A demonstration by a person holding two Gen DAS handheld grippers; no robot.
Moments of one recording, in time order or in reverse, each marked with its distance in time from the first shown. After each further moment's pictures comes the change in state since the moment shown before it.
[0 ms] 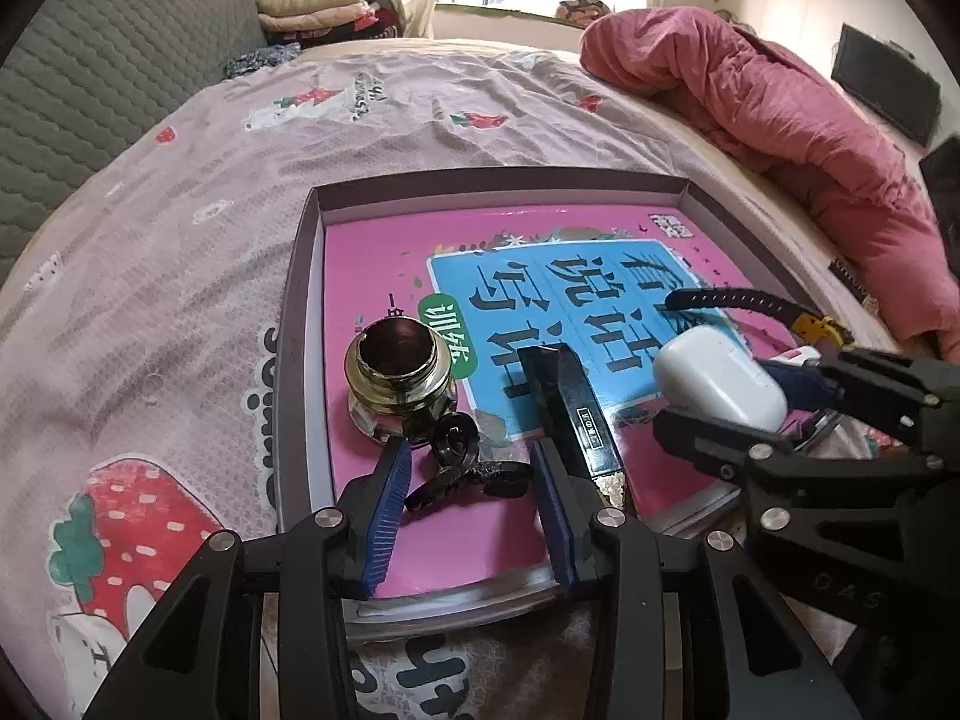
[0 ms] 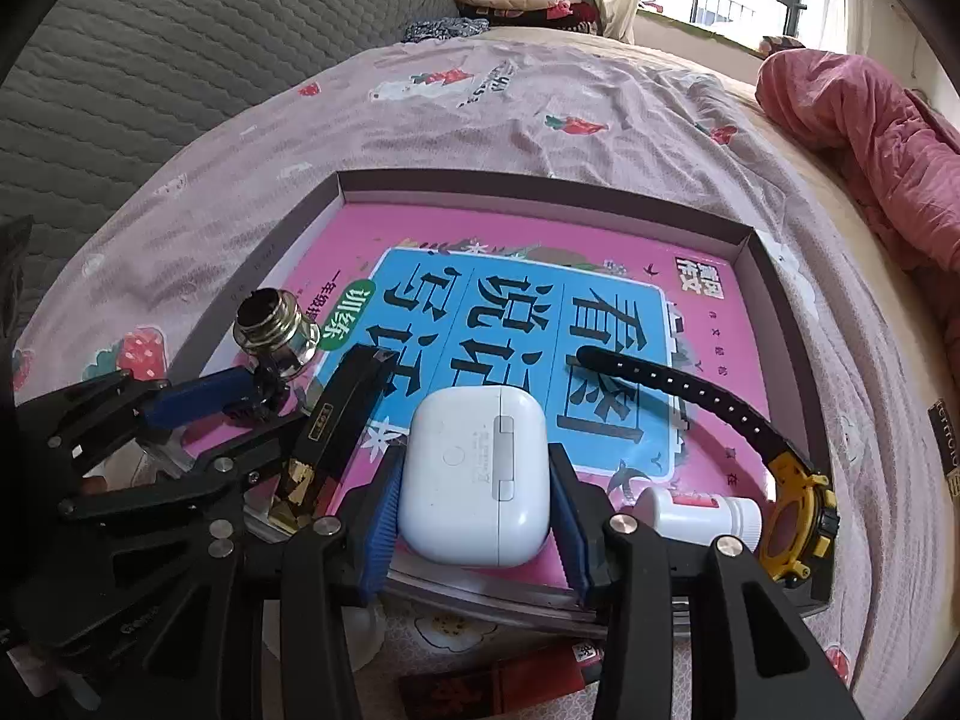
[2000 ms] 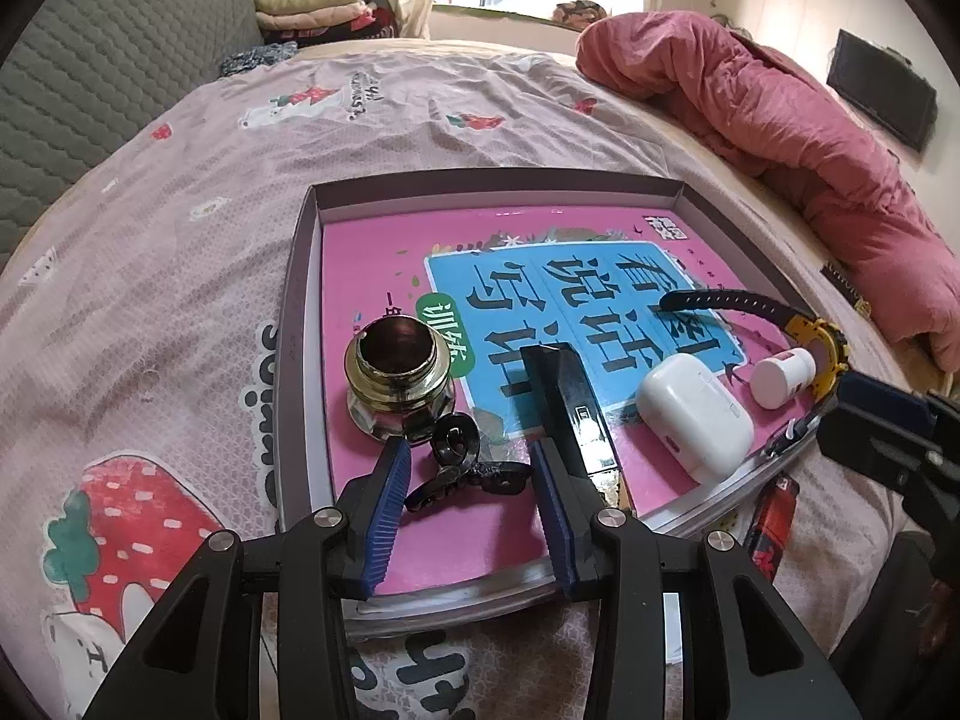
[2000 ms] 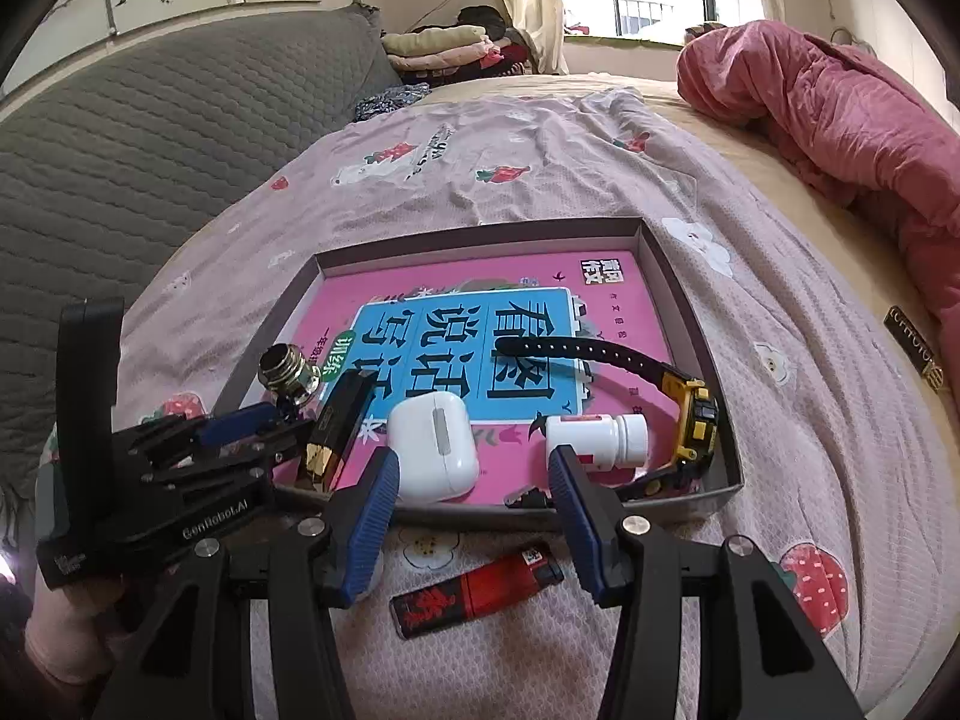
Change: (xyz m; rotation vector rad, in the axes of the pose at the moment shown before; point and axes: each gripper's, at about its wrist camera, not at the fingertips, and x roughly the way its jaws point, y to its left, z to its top) left arm -0.002 0.002 0.000 -0.004 -0.002 -0.020; right arm -0.067 -0.036 -0.042 0.195 -0.153 0.026
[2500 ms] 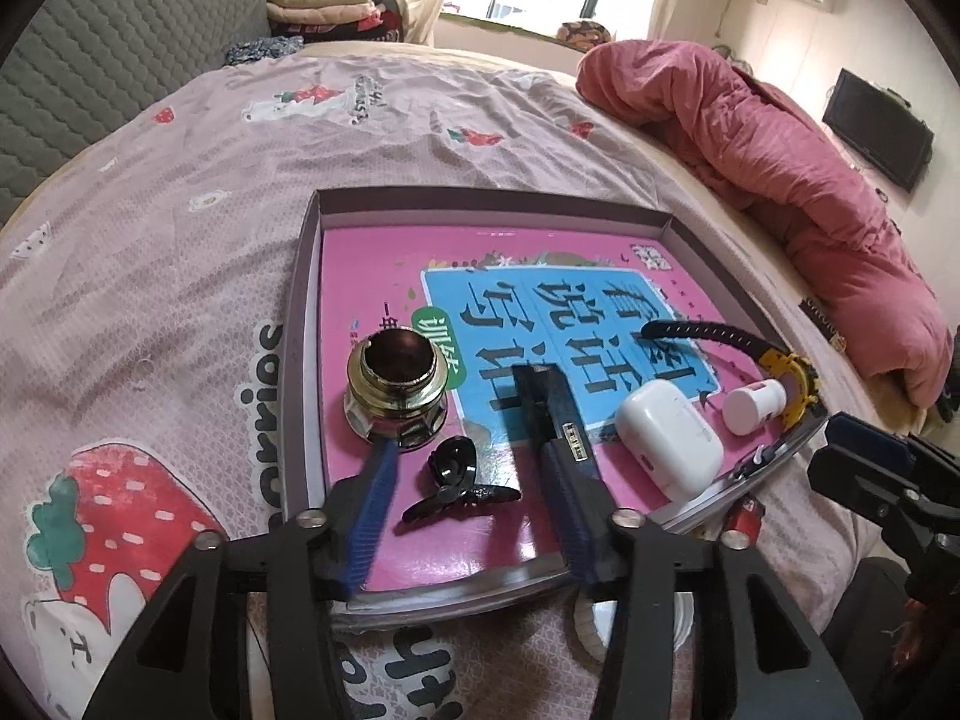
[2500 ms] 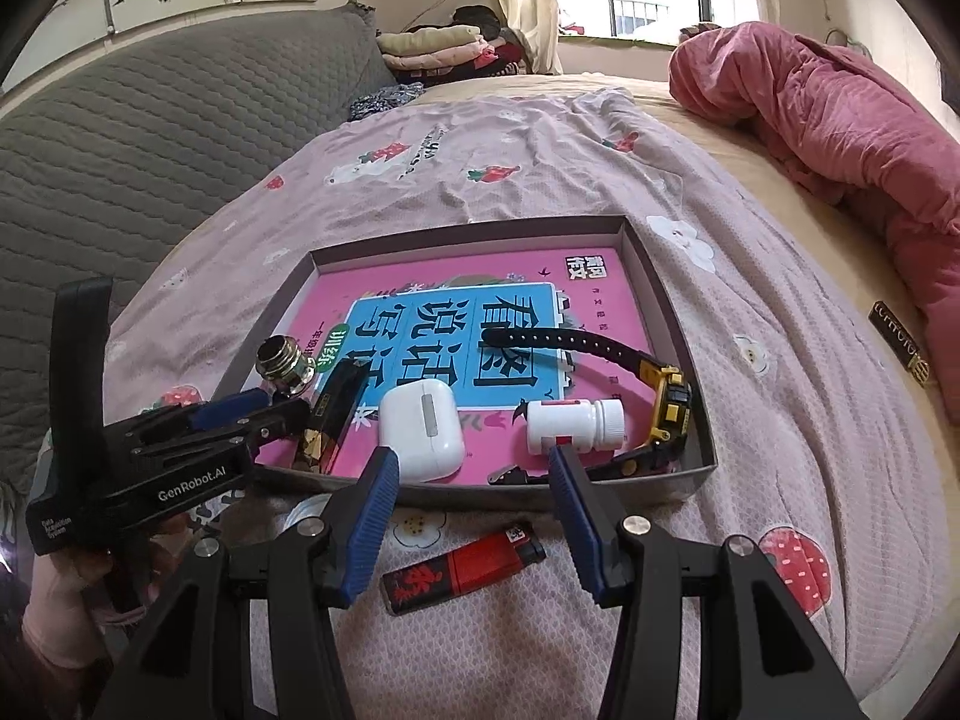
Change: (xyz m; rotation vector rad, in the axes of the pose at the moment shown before) left arm -0.010 0.009 0.002 -0.068 -0.035 -0.067; right arm -0.013 -0.005 -0.004 0.006 -0.004 -0.020
